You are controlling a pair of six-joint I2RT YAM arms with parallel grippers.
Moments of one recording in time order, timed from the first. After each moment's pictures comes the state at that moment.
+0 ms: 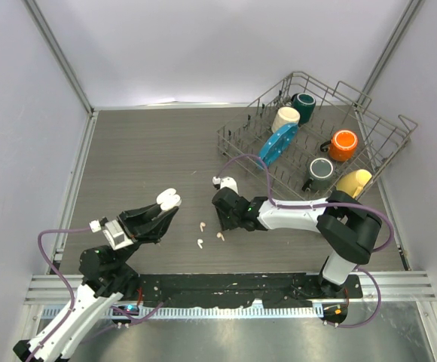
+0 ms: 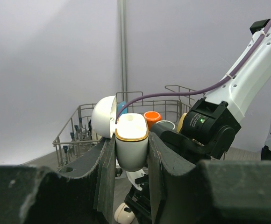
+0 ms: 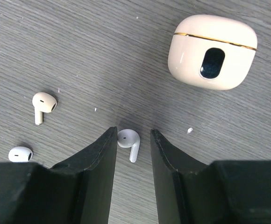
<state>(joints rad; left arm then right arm) -0.66 0.01 0.11 0.52 0.22 -0.13 1.01 1.68 0.91 -0.20 0.27 0.55</state>
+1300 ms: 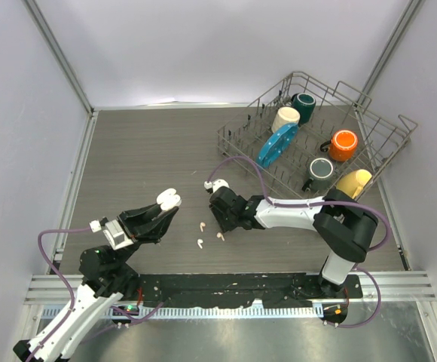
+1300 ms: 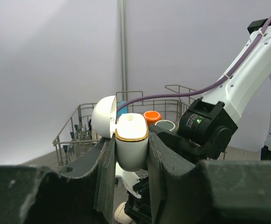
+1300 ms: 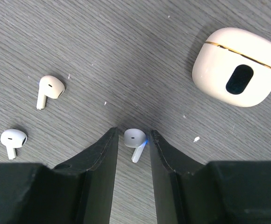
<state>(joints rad) -0.66 0.01 0.11 0.52 0.22 -0.13 1.01 1.70 0.94 -0.22 0.19 0.37</state>
